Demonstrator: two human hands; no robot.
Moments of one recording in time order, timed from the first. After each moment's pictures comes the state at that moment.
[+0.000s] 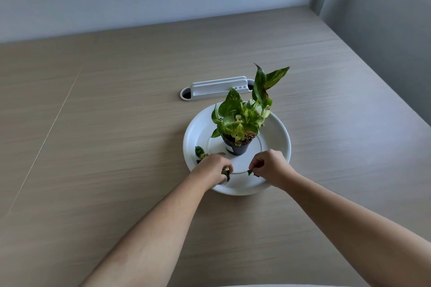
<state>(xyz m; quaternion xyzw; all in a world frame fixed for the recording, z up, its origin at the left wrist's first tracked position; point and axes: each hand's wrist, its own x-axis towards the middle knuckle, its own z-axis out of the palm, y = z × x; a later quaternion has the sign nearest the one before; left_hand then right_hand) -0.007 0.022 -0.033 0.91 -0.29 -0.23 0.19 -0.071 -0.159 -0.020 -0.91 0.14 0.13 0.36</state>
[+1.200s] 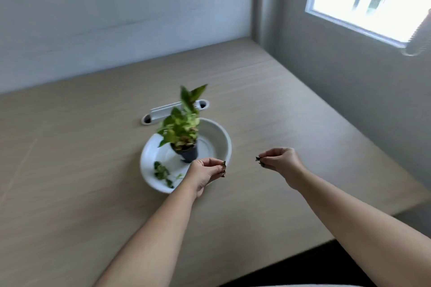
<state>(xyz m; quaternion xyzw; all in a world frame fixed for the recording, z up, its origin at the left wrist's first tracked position) -0.104 -0.080 0.017 0.67 0.01 -0.33 0.67 -0.193 -0.286 0.018 -0.63 0.32 -0.06 0.71</state>
